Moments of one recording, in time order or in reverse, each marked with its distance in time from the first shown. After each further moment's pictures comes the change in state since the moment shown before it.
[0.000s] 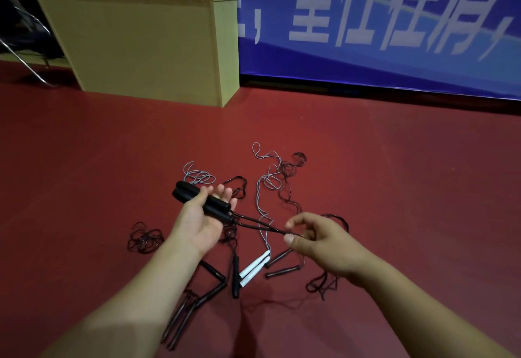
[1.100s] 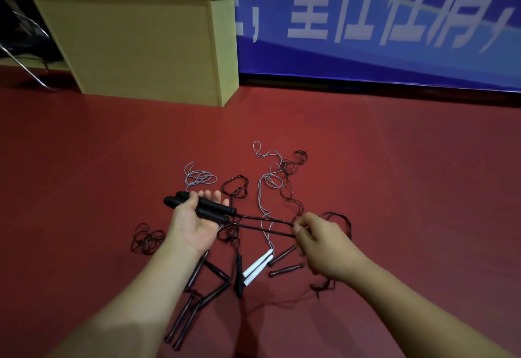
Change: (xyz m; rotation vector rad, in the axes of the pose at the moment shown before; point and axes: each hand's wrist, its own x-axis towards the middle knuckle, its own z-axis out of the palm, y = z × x) left_hand 0.007 0.008 -0.009 -0.115 0.100 -0.004; right_hand 0.002 -0.002 0.011 -0.370 0.165 0.051
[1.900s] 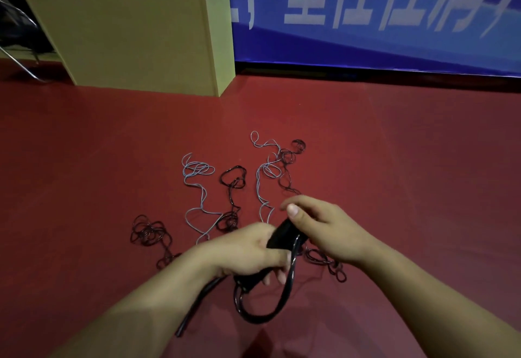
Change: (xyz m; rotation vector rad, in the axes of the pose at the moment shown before) left_hand -0.076 -0.047 0.012 1.711 -0.936 -0.157; right_hand -0.012 -0.012 -0.020 0.208 -0.055 -0.222
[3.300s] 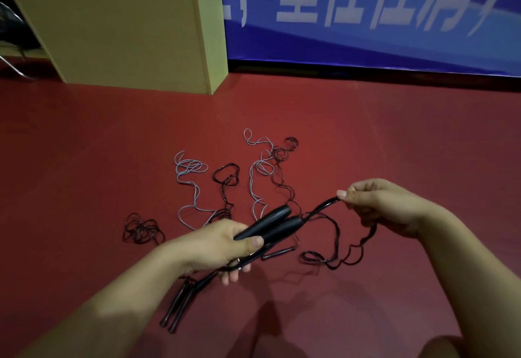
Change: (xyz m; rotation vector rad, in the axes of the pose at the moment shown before) left_hand -0.017 -0.024 -0.012 -0.046 0.104 -0.128; right_hand -0.011 0.033 -0.091 0.342 -0.094 0.359
